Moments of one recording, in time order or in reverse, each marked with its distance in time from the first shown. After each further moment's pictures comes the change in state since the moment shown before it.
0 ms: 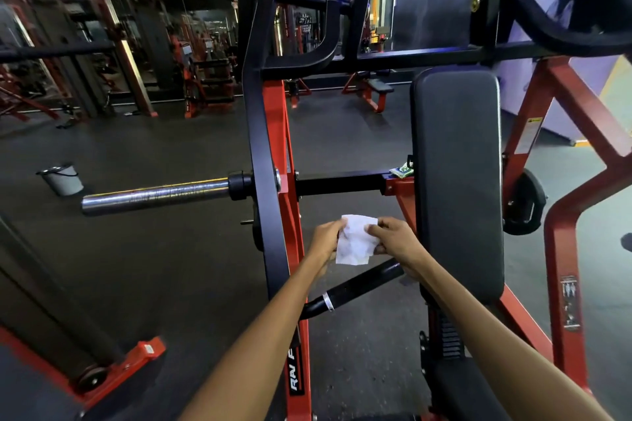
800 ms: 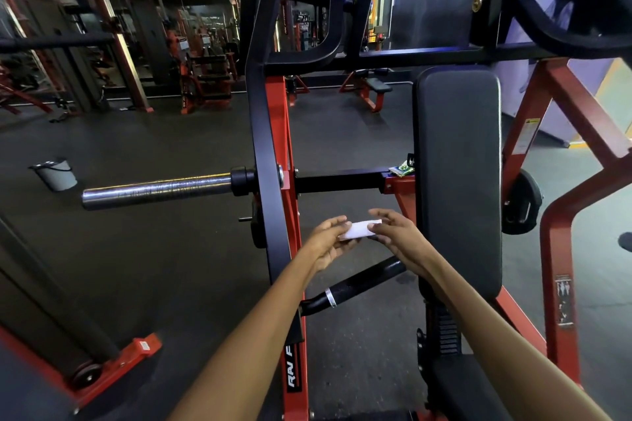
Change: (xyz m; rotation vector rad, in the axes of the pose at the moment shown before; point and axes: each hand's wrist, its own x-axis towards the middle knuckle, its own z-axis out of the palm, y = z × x) left_hand -0.010 0.009 -0.013 -0.334 -0.184 -0.151; right_hand -0.003 -0.002 0.000 0.302 -0.120 -0.019
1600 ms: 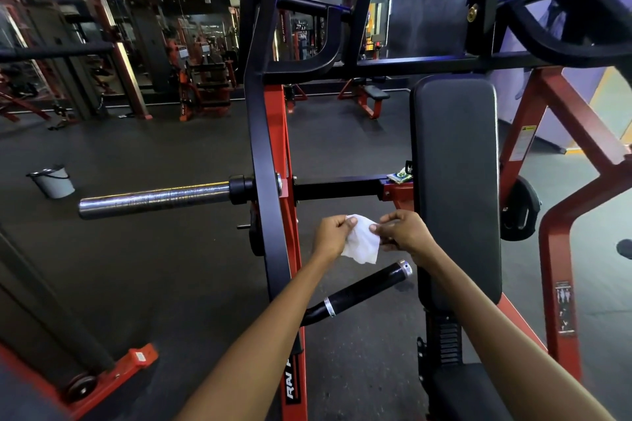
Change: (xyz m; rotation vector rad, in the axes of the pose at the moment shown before) left_hand 0.016 0.002 0.012 0.682 0.168 0.421; right_hand 0.010 -0.024 -0.005 -0.353 0.243 0.075
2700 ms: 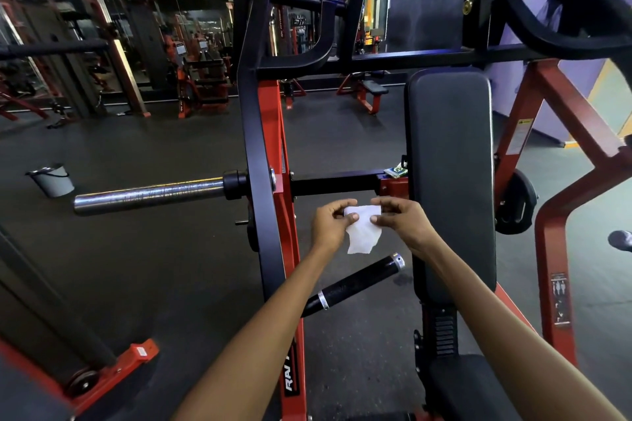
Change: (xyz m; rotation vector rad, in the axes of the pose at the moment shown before) left_hand -0.005 0.011 0.012 -0.162 0.057 0.125; right_hand -0.007 -0.002 -0.016 0.110 -0.094 -0.181
